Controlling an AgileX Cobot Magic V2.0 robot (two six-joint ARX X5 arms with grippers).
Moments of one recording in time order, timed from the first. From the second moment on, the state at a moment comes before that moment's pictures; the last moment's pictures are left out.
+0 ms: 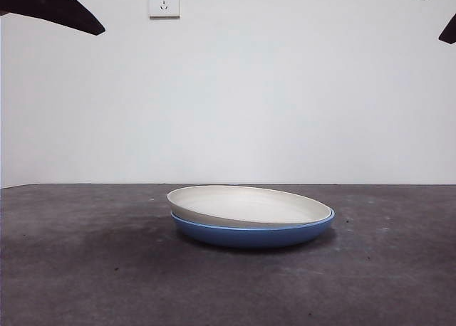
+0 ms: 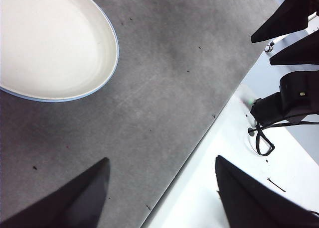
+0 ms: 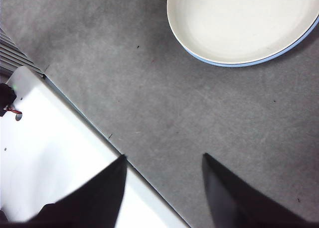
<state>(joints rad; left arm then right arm) -0.50 1.04 1.03 -0.83 0.63 -0.03 0.46 0.82 0.91 -0.98 -0.47 0.11</state>
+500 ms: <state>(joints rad) -0.50 1.04 1.03 -0.83 0.63 -0.02 0.46 0.82 0.91 -0.98 -0.47 0.11</state>
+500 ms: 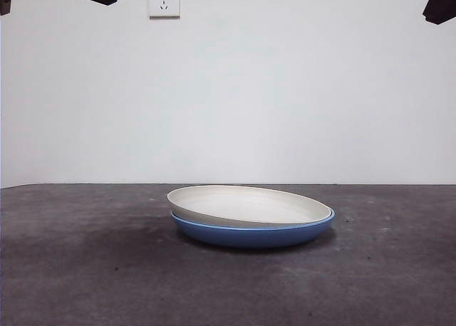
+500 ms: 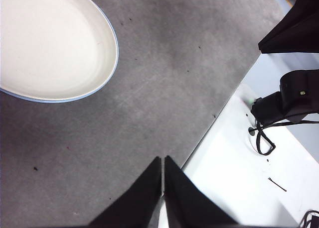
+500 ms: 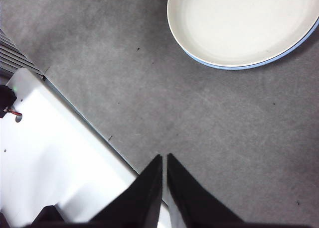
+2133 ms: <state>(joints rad) 0.07 0.07 0.18 -0.09 0.02 0.16 0.46 0.82 0.91 -0.98 -0.47 0.11</state>
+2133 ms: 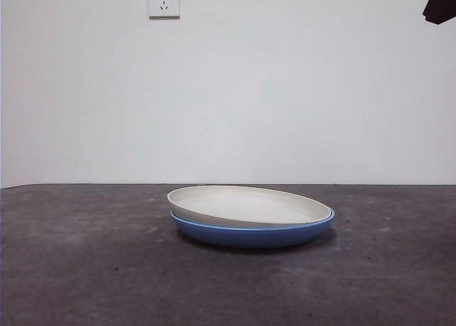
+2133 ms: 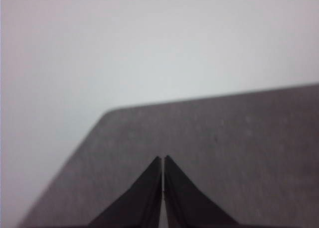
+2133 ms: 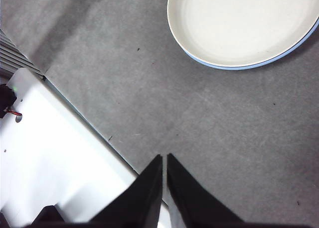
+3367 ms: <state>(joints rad) 0.07 0.00 0.03 -0.18 0.02 0.12 0.46 0.82 0.91 -0.98 -0.47 0.11</state>
